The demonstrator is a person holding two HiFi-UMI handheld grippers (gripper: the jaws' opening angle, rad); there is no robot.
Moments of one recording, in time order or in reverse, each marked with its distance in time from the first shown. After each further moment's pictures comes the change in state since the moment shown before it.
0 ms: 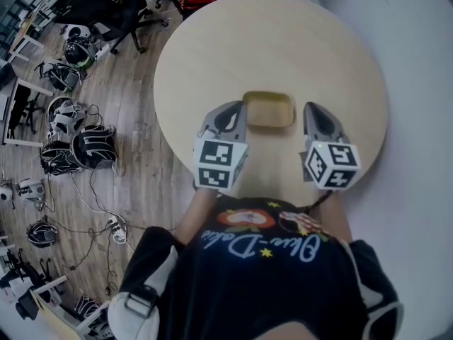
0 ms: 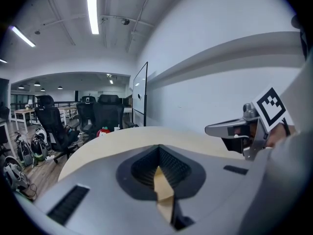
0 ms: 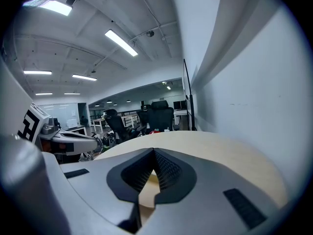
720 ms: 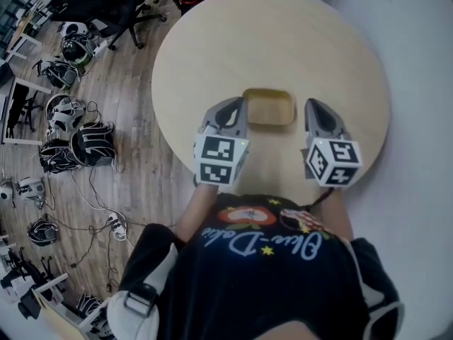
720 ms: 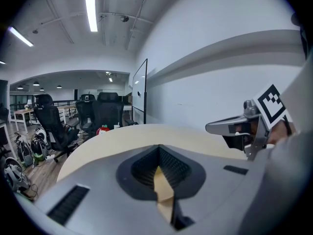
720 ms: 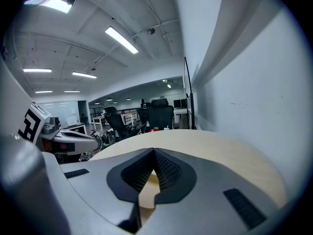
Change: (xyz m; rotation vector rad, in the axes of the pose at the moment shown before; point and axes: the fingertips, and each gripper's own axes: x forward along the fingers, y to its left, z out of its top) left arm 0.016 0.005 -0.003 0.004 0.029 -0.004; right arm 0.012 -0.006 0.000 -0.016 0.026 -0.005
